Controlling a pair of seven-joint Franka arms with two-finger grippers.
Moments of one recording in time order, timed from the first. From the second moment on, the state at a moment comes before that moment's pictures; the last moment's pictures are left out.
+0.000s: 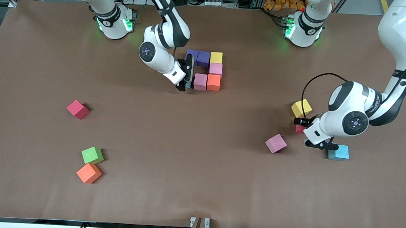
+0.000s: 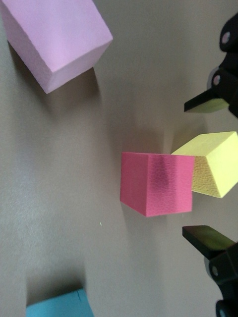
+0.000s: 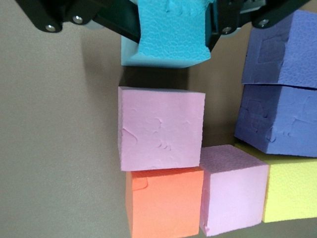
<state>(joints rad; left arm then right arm) 0.52 0.59 -0.75 -1.84 0.42 1.95 -0.31 1.13 0.35 -0.28 -2.29 0.98 2.54 -1.46</state>
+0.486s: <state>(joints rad) 0.54 0.65 -0.72 -1.84 0.45 1.96 -0.31 1.15 0.35 -0.28 -2.29 1.02 2.56 -1.46</state>
